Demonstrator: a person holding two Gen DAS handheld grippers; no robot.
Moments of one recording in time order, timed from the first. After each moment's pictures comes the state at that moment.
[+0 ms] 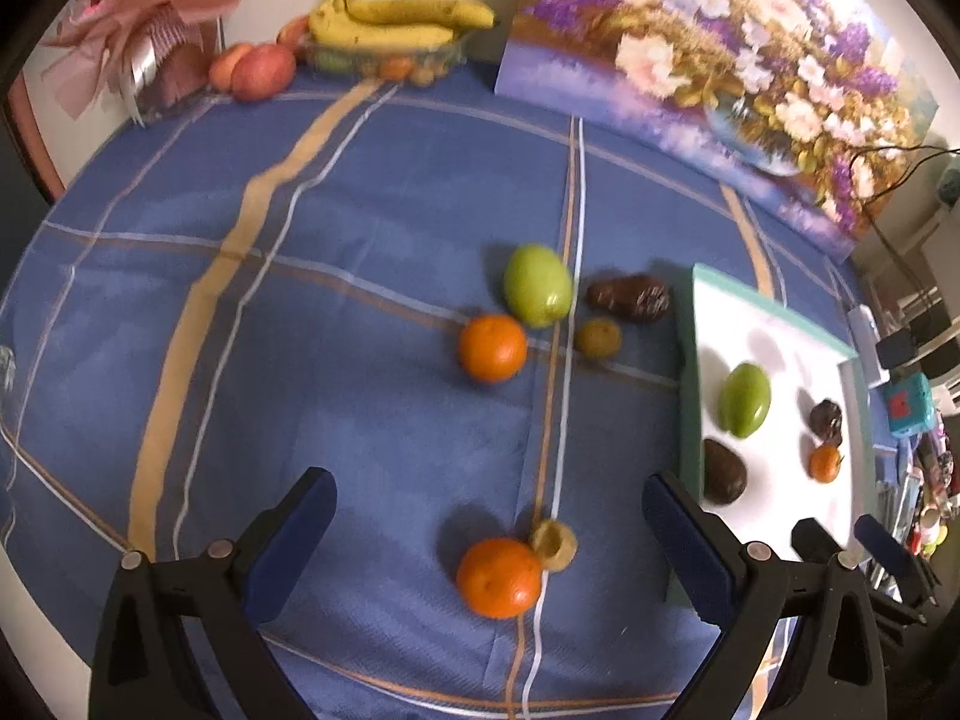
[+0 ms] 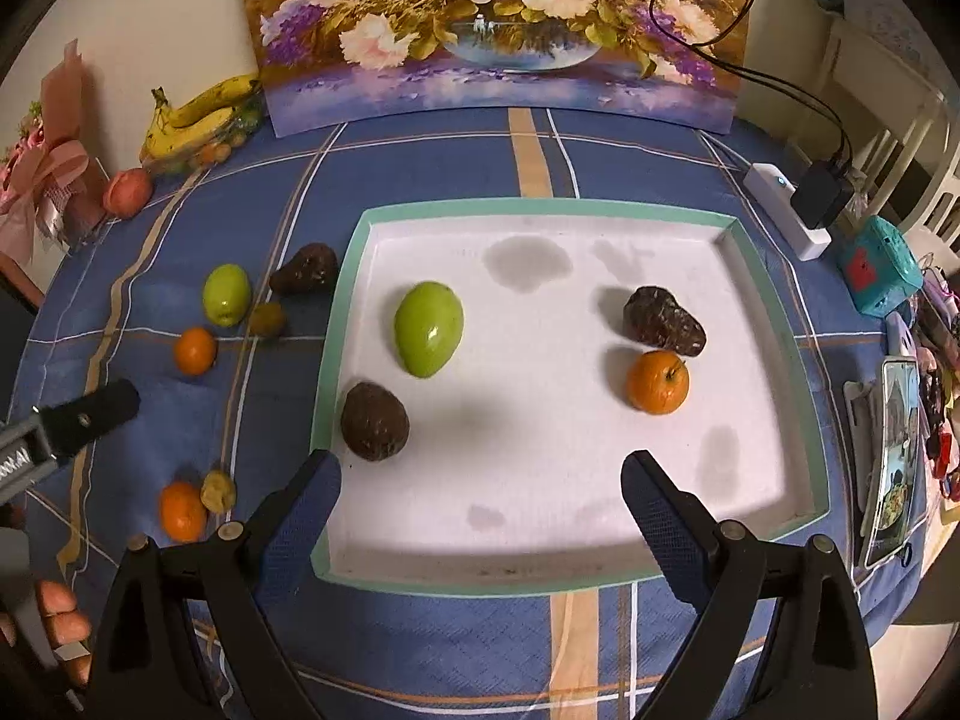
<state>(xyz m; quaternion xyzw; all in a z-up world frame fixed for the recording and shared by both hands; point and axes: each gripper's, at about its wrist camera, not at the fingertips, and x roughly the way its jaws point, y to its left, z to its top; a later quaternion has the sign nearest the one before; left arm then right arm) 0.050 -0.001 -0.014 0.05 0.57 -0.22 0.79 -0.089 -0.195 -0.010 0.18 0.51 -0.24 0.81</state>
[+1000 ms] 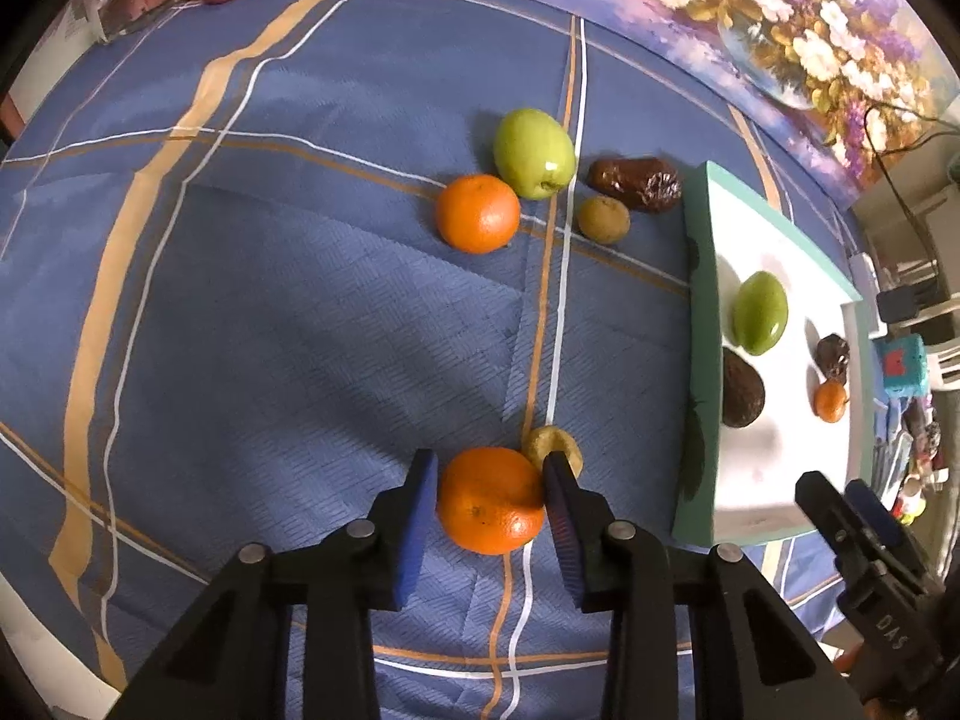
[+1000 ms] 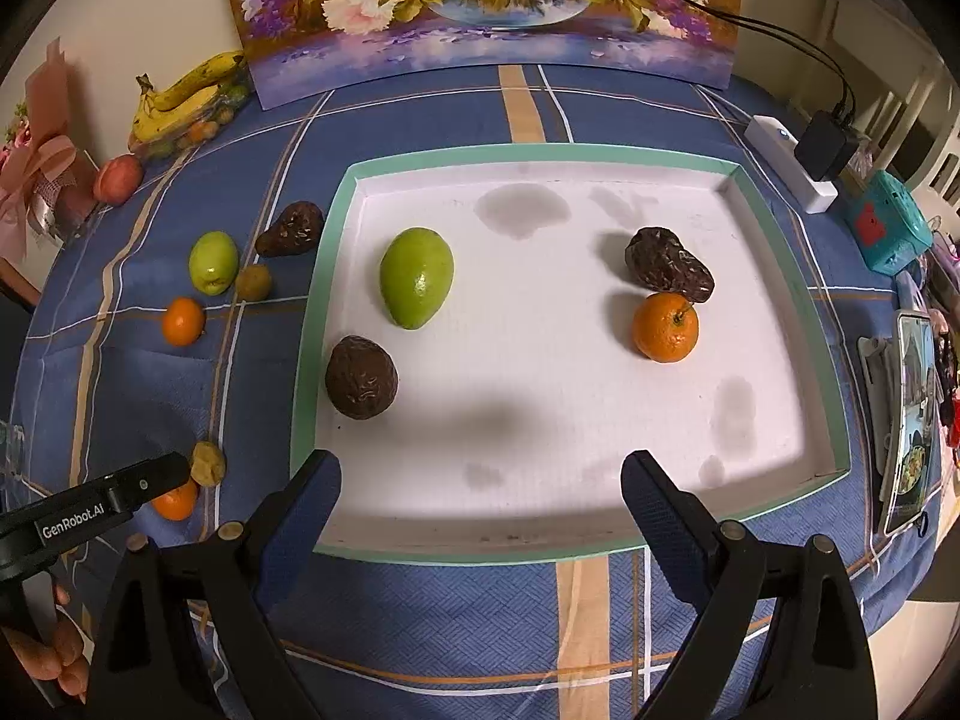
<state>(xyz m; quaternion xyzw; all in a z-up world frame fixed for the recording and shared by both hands) 0.035 -0.007 -0.051 0.04 0.65 -0.23 0.73 -0.096 -0.196 -0.026 0.21 0.53 -0.24 0.79</state>
